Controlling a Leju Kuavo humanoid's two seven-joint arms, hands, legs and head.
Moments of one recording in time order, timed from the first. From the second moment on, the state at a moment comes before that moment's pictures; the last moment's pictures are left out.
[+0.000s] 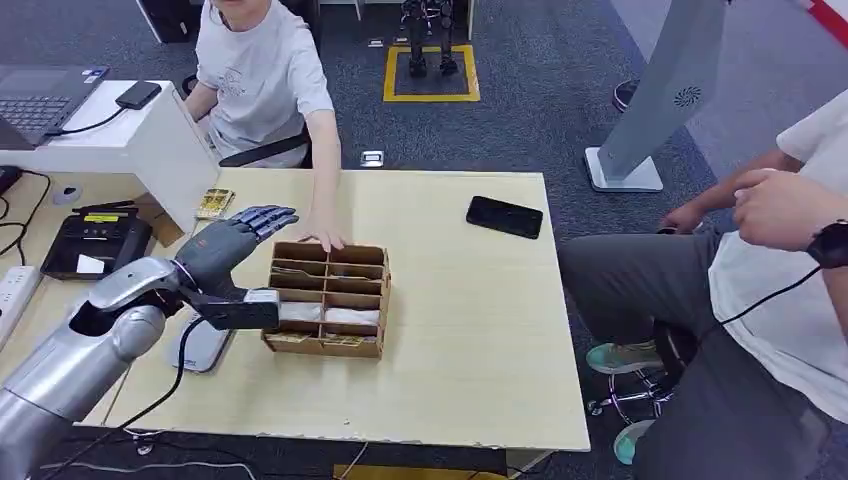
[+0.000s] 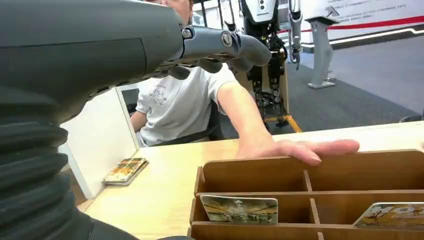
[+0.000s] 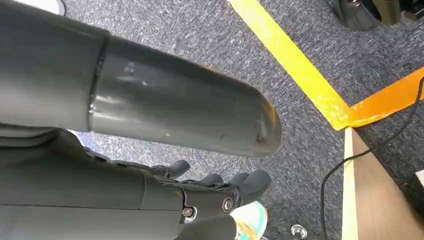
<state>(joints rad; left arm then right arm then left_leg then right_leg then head) -0.53 0.60 -0.68 -1.42 -0.62 -0.13 -0.38 -0.13 0.07 -0.54 -0.23 1.54 -0.21 -0.13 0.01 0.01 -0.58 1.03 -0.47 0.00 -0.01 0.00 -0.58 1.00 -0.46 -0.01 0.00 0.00</state>
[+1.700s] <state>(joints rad) -0.53 0.64 -0.74 -1.43 -0.63 -0.15 -0.35 -0.13 0.07 -0.52 -0.23 1.54 -0.21 -0.13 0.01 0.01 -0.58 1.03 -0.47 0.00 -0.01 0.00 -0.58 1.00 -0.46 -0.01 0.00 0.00</state>
